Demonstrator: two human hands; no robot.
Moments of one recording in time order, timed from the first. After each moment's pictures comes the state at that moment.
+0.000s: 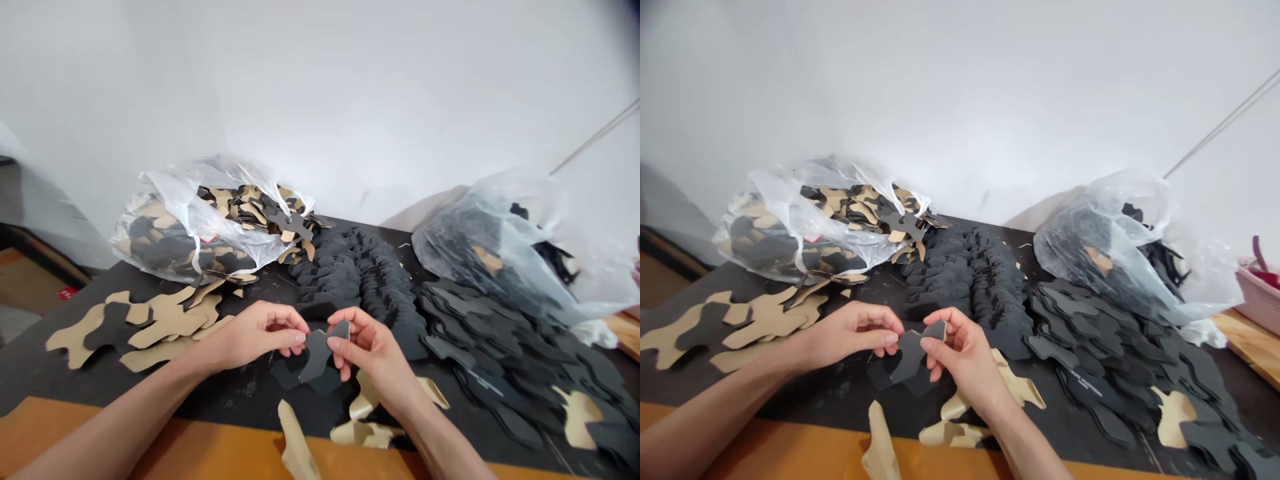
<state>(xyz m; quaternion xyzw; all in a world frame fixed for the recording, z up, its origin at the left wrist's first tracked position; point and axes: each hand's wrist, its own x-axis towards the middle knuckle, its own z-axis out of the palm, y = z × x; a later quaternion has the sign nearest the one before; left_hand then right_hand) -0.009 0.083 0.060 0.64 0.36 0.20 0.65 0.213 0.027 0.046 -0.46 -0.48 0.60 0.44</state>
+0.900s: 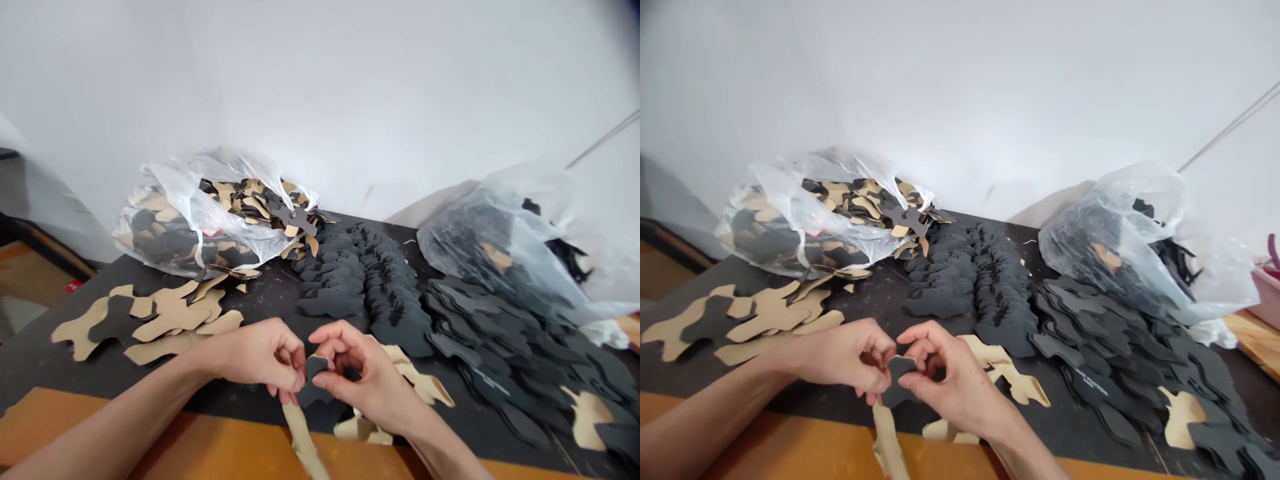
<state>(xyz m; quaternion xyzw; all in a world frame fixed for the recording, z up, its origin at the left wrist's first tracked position) -0.006 0.072 0.057 0.63 0.33 0.03 0.71 0.205 0.012 0.051 -0.43 -0.64 0.54 0.34</state>
